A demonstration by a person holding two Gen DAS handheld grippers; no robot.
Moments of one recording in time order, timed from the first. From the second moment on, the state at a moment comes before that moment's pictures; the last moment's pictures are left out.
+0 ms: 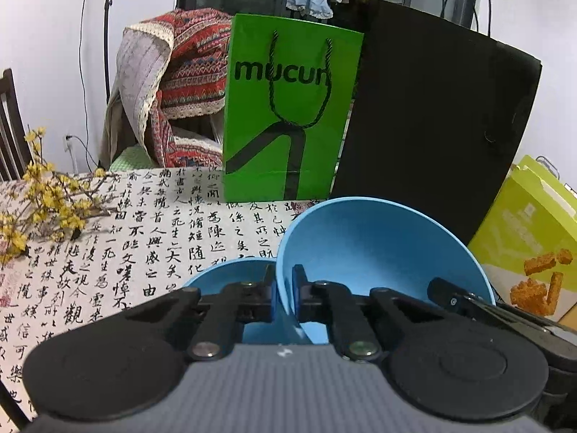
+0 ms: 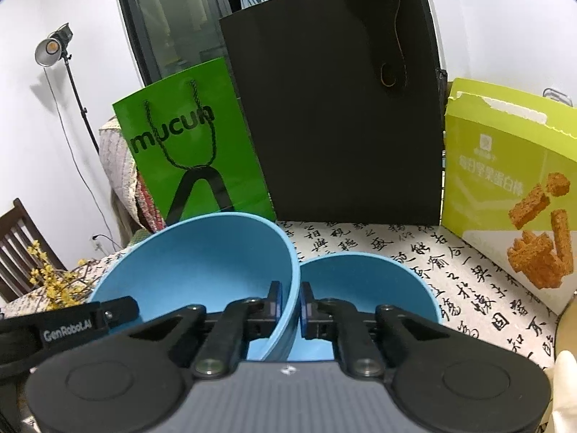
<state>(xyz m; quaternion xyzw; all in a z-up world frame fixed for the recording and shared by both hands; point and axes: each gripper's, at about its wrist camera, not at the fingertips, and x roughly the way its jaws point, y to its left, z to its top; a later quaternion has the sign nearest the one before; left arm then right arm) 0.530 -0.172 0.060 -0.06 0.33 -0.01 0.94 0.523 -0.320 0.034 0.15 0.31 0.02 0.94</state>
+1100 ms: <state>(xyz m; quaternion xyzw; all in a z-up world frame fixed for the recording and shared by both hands) 0.523 -0.167 0.066 -0.05 0.31 -0.02 0.95 0.520 -0.318 0.036 0.15 0.30 0.02 0.94</state>
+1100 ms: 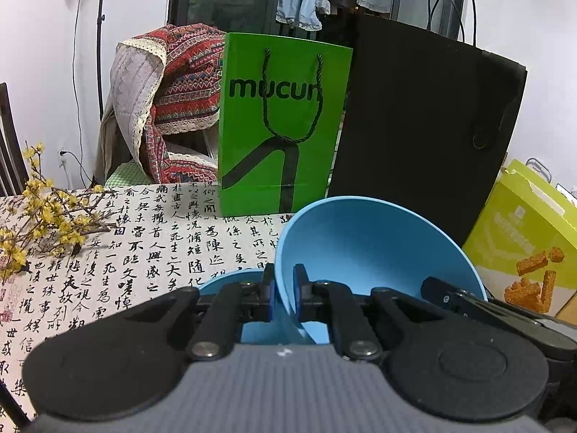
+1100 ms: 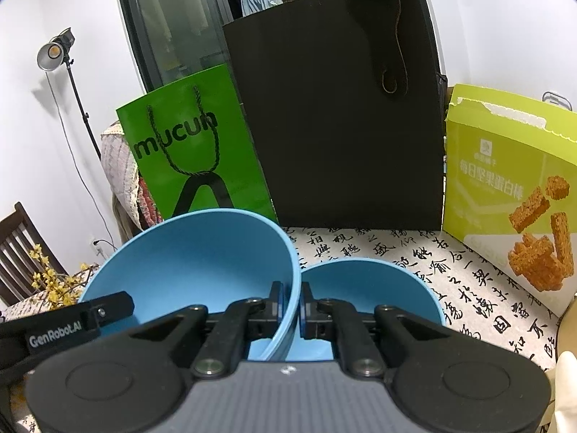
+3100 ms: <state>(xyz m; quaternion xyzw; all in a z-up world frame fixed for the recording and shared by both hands) 0.412 -0.107 0.101 -0.06 0.28 -0.05 0.96 0.409 -0.259 0.088 0.11 0.24 0.01 0.96</state>
